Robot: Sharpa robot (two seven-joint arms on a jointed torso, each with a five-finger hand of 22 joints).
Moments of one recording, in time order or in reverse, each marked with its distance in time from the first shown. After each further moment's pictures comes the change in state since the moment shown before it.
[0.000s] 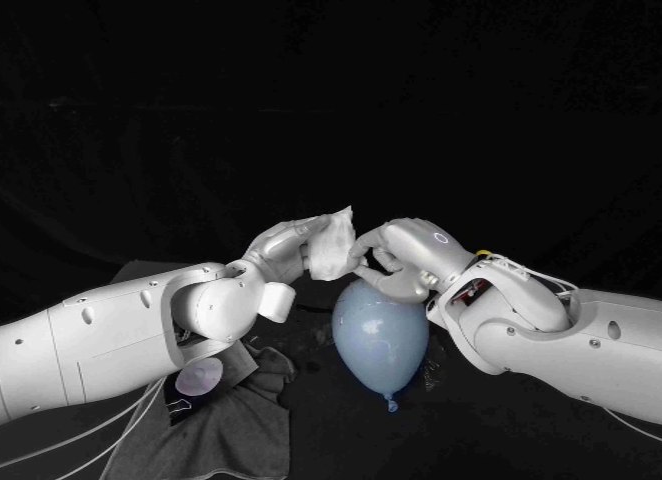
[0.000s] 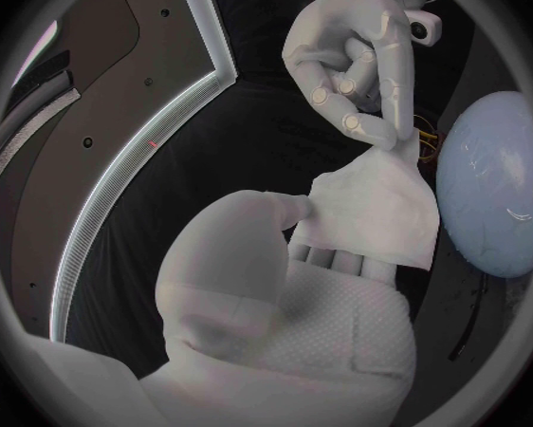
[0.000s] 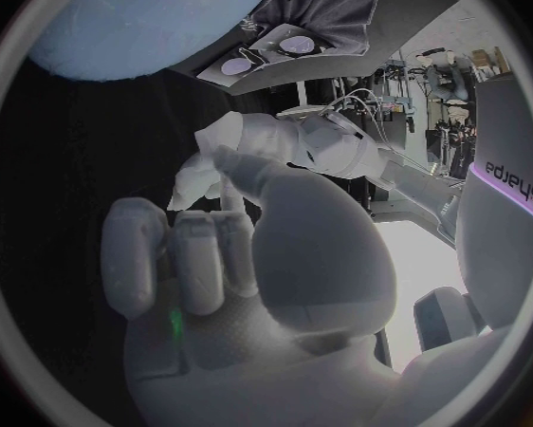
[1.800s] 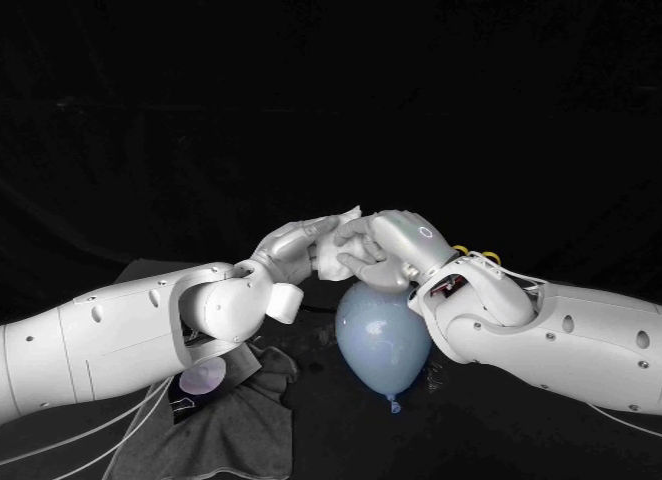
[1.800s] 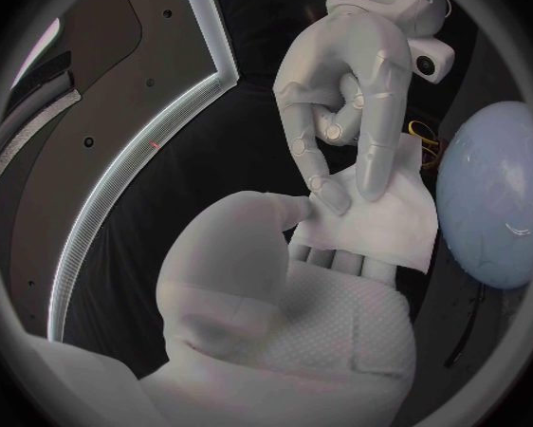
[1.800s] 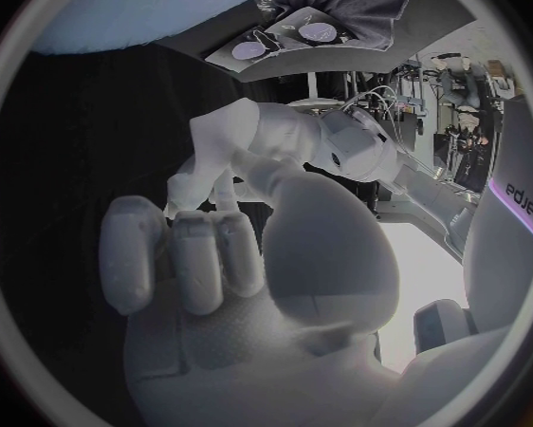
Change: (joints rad) left arm 0.001 0.008 -0.001 0.011 0.002 0.000 0.003; left_hand 0.004 0.012 0.003 -0.008 0.000 -0.013 -0.002 -0.004 0.010 -0.067 0.020 0.000 -0.001 0.002 0.009 -0.016 -0.004 -0.007 -0.035 0.019 -0.067 -0.006; right arm -0.009 0.118 -0.002 -0.116 -0.044 -0.095 -0.042; right_hand -0.073 -0.056 -0.053 0.061 0.000 -0.141 0.041 -0.101 -0.009 -0.002 0.027 0.000 0.001 -0.001 0.022 0.000 -0.001 0.000 -0.013 0.020 -0.013 0.000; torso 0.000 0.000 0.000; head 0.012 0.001
